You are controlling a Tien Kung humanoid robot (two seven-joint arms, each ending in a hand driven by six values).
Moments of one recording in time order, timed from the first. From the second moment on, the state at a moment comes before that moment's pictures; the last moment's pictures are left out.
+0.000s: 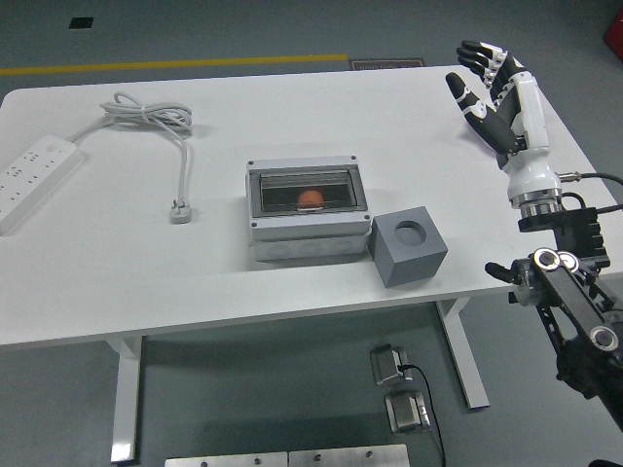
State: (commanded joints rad) left arm 0.14 0.15 -1.84 -0.18 1.70 -0.11 0.24; right arm 0.30 -0.21 1.30 1.36 -1.21 -0.26 0.40
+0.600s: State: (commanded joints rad) left arm 0.09 0.16 -1.87 -0.18 1.79 -0.13 0.17; right arm 0.20 -0.26 1.46 1.43 -1.43 -0.31 0.27
